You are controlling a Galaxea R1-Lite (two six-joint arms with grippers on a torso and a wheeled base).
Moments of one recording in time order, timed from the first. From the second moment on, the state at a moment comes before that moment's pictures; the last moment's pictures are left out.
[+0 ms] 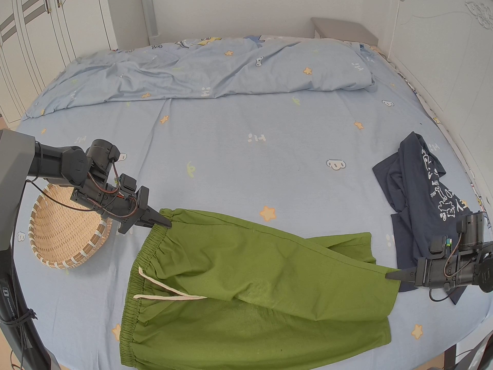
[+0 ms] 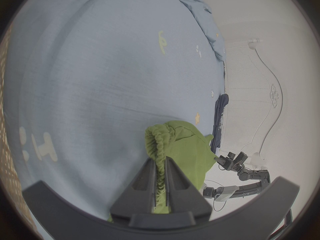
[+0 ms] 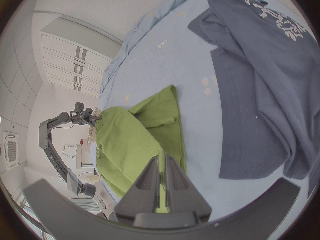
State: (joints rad) left arm -0.04 2.12 -1.50 0.49 -0.75 -0.25; right arm -0.03 1.68 -0.31 -0.54 0.69 0.25
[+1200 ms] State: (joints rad) left arm 0.07 1.96 -1.33 0.08 -0.54 -0.26; right arm 0.09 1.89 -1.42 -0.02 0.53 0.24
